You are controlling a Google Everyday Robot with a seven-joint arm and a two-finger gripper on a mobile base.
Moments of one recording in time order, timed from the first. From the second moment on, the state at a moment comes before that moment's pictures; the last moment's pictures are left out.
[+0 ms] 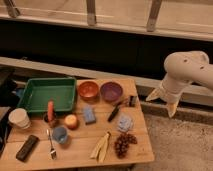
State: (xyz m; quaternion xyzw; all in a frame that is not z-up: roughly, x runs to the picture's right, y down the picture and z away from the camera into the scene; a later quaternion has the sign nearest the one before) arm 0.265 0.081 0.654 -0.14 0.29 0.88 0.35
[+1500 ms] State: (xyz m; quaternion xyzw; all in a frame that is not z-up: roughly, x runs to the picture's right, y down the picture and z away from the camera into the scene) arm 0.090 0.016 0.615 -0.14 0.20 0.82 0.51
